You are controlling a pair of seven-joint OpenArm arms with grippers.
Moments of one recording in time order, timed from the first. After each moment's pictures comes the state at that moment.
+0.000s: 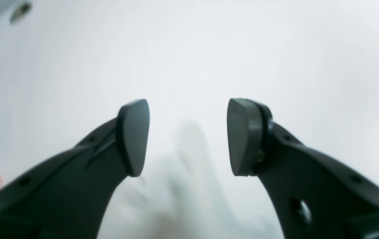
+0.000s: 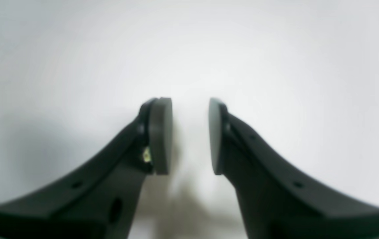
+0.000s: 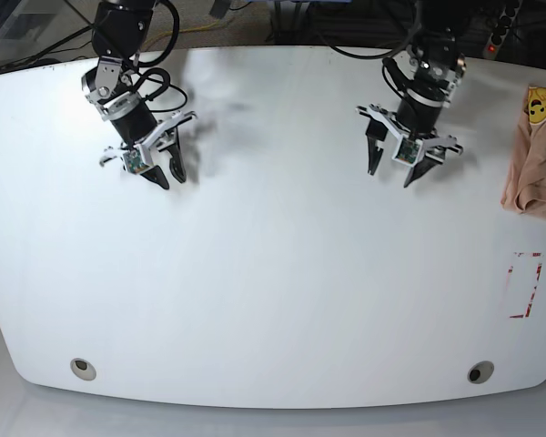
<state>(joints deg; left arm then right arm) 24.7 -7.9 -1.9 97.7 8.5 -14.4 2.6 -13.1 4.2 21.1 85.1 -9.2 41.6 1.6</state>
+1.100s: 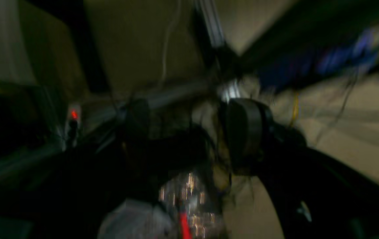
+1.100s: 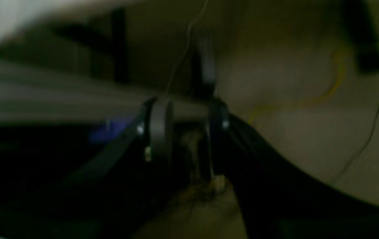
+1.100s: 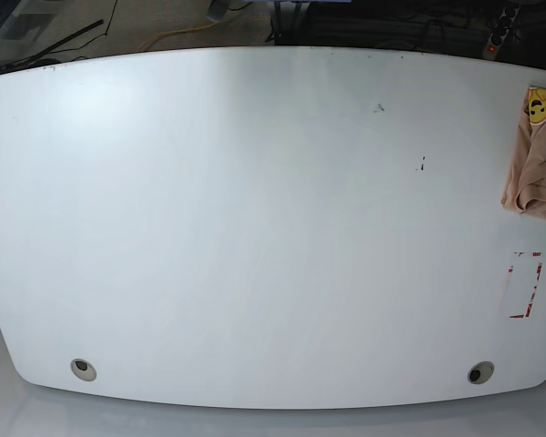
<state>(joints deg) 70.3 -6.6 -2.8 90.5 7.9 -6.5 -12.3 -64.3 7.3 20.0 84.1 22.7 40.2 9.5</state>
